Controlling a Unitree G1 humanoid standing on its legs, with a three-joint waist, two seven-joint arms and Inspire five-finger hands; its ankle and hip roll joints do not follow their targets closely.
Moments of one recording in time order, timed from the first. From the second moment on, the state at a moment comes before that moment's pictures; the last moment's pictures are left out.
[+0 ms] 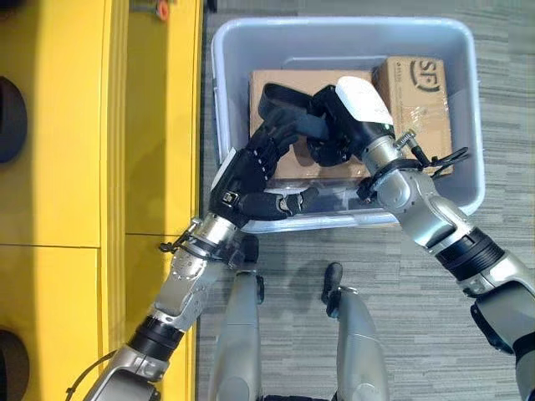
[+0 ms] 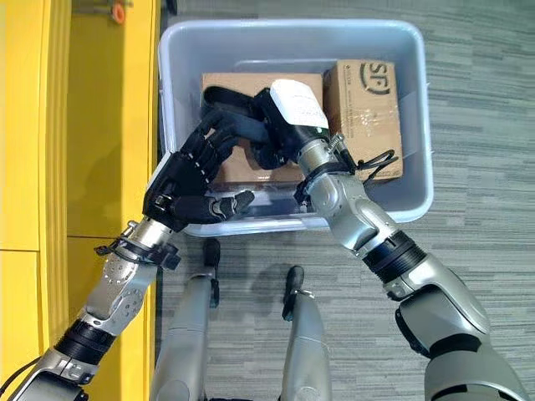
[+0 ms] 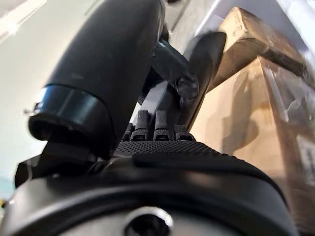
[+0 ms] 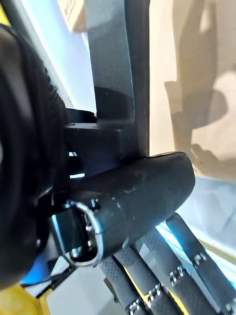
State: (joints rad) left arm -0.38 0.48 -0.32 0.04 -0.56 -0.28 -0.09; right arm -0.94 -0.68 0.63 0.21 -0.20 0.15 -0.11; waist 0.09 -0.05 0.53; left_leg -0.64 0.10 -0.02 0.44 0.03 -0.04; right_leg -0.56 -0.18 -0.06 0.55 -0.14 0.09
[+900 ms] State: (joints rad) left arm -0.02 1.12 0.33 -0.15 -0.15 -0.47 -0.36; right arm -0.69 -1.26 0.30 -0.20 0.14 0.09 0.67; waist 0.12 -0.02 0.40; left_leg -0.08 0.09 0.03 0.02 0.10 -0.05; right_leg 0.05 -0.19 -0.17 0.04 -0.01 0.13
